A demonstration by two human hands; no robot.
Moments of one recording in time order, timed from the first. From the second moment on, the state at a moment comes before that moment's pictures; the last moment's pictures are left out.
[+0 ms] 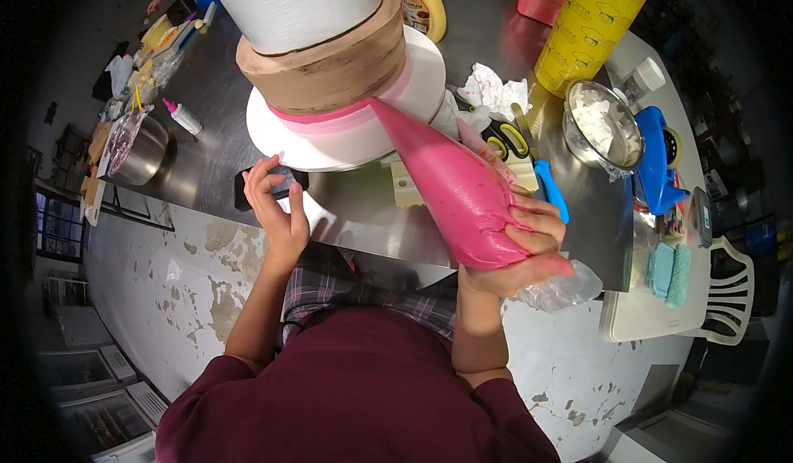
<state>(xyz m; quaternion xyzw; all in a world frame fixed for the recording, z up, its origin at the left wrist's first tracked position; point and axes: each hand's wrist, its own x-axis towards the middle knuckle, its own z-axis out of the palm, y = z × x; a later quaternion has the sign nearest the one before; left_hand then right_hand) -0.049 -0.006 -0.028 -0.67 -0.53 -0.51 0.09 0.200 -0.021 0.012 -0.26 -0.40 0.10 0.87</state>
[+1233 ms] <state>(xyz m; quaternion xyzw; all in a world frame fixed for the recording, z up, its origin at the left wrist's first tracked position) -0.053 0.000 -0.029 -0.67 -0.54 -0.50 0.08 0.197 -0.014 0.016 -0.23 -0.39 0.12 0.88</state>
